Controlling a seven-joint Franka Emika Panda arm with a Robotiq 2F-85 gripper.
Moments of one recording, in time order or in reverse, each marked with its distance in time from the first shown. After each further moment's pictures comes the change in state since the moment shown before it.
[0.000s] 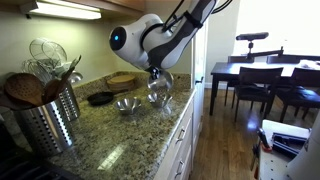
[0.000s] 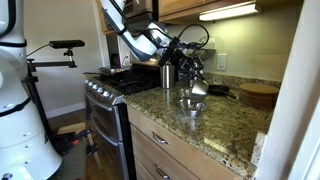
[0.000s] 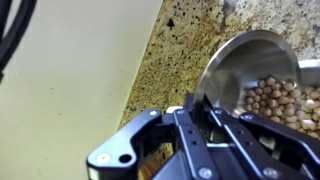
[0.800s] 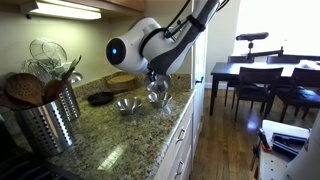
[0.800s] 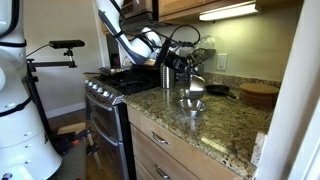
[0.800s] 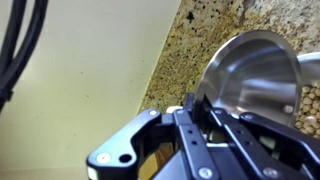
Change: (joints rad) arm 0.030 -0.001 0.049 -0.046 -0.142 -0.084 0.116
